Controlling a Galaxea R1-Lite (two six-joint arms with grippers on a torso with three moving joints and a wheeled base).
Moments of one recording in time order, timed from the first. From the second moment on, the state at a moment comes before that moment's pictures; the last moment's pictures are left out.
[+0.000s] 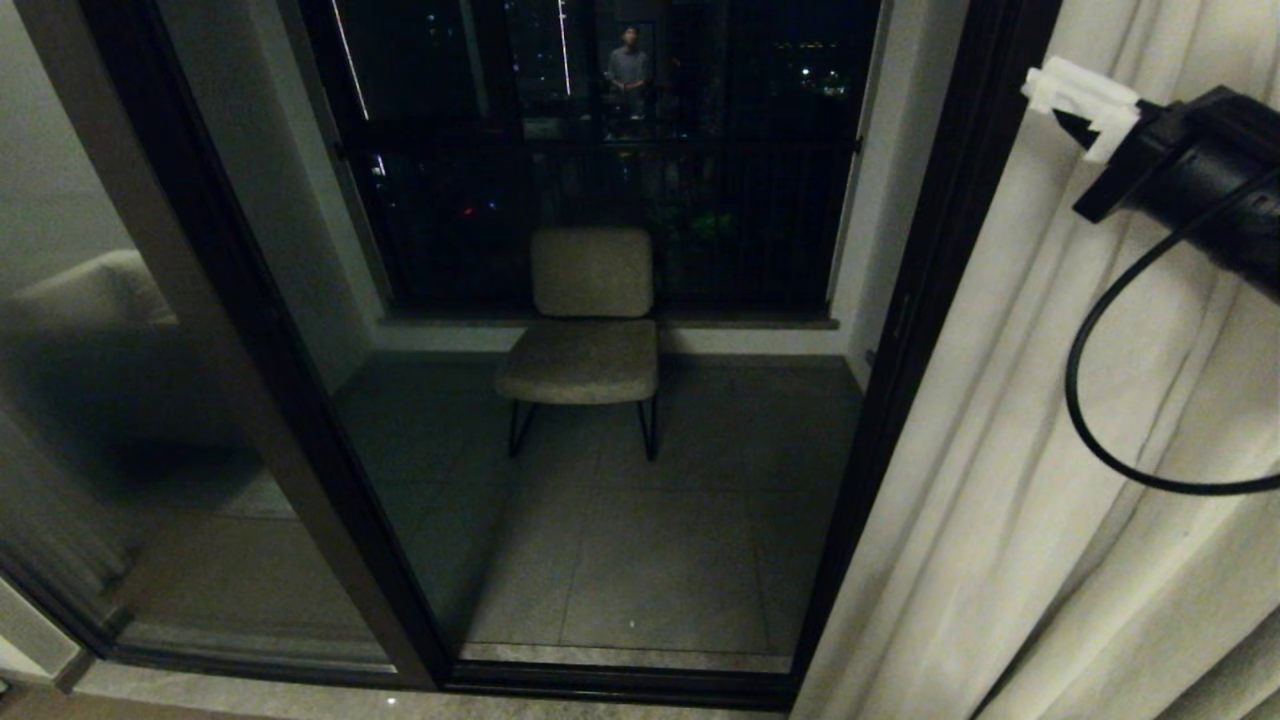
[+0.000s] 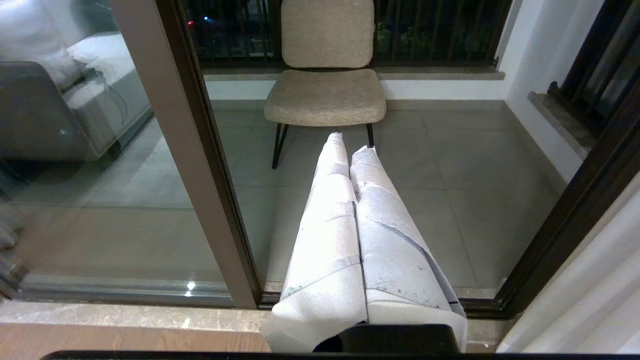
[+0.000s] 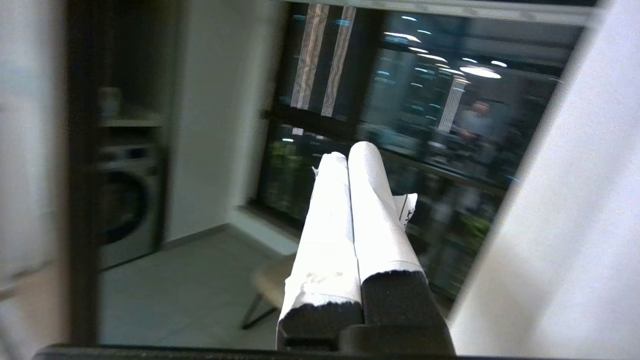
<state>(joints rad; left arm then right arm) 0.00 0.00 0.00 0.00 -0.01 0.00 0.11 1.59 -0.99 -1.13 0.45 -0.01</state>
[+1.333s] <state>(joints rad) 0.00 0.00 0.00 0.00 -0.01 0.00 -0.25 1.79 -1.10 -1.13 0.30 -0.09</state>
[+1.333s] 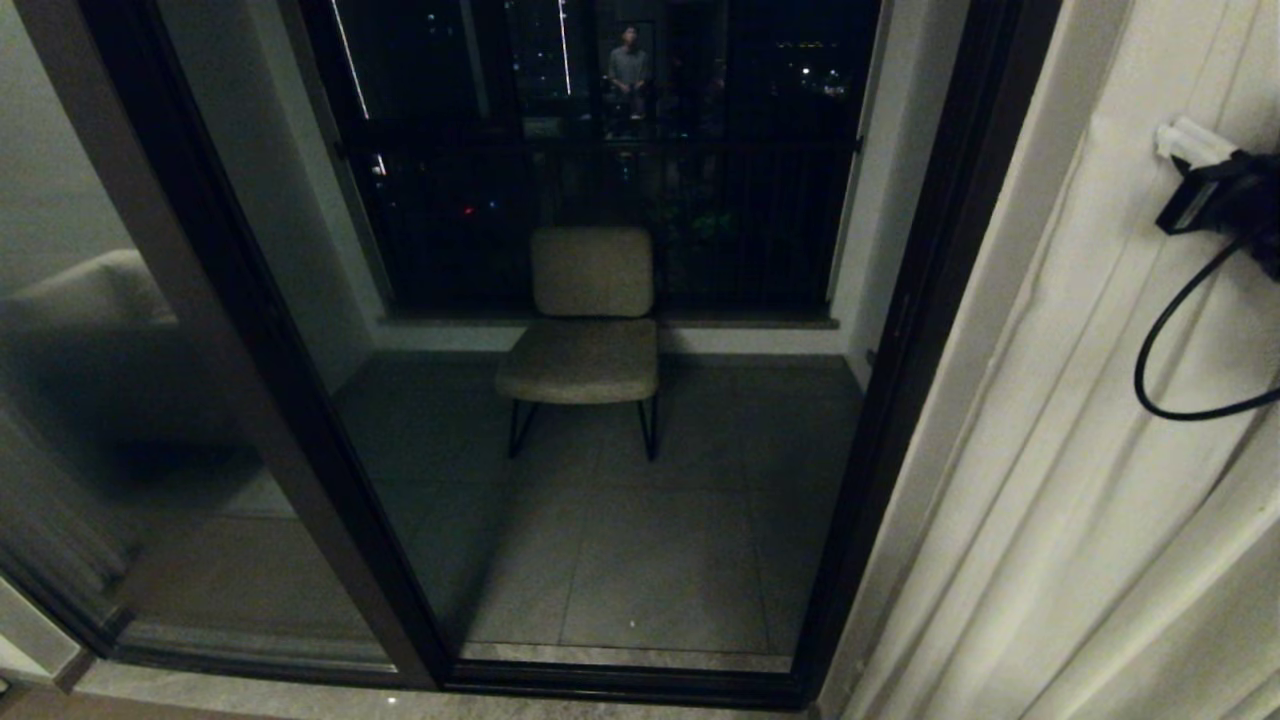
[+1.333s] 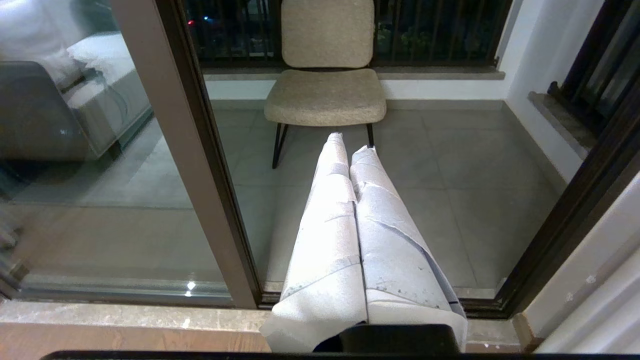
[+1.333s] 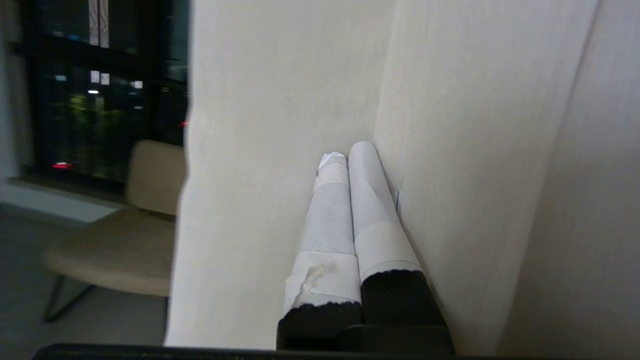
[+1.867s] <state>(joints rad) 0.00 0.00 0.00 0.00 -0.01 0.00 -0.40 1.87 -1.17 -1.17 0.31 -0.09</state>
